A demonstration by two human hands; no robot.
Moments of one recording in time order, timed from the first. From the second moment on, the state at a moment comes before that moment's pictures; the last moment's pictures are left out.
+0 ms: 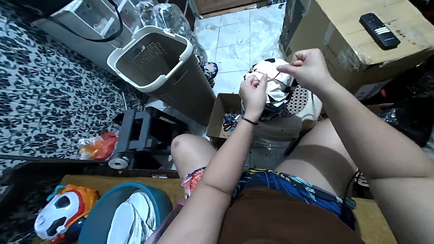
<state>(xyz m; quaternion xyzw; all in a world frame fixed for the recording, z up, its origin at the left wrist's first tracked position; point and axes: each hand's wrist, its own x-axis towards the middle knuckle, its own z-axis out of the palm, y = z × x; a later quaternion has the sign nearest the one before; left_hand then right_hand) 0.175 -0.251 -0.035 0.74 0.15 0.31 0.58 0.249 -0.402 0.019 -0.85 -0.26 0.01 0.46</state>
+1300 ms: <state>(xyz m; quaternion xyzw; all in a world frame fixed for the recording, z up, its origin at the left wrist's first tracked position) 0.167 -0.221 -0.066 0.85 -0.28 0.41 0.19 0.303 -0.413 -0.012 -0.76 -0.34 0.33 0.44</state>
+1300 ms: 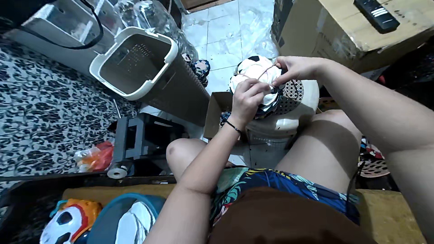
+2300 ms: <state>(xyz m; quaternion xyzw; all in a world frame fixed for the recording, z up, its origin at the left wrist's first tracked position) 0.166 -0.225 -0.055 0.89 -0.34 0.29 0.12 0.283 -0.374 0.018 -0.82 -0.34 0.10 0.44</state>
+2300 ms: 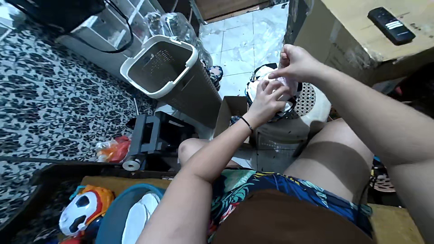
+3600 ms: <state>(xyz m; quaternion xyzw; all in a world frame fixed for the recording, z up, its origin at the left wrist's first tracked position) 0.169 -0.227 -0.071 0.84 -0.05 0.36 0.41 0.315 -0.329 -0.006 -0.82 -0.38 0.18 0.38</state>
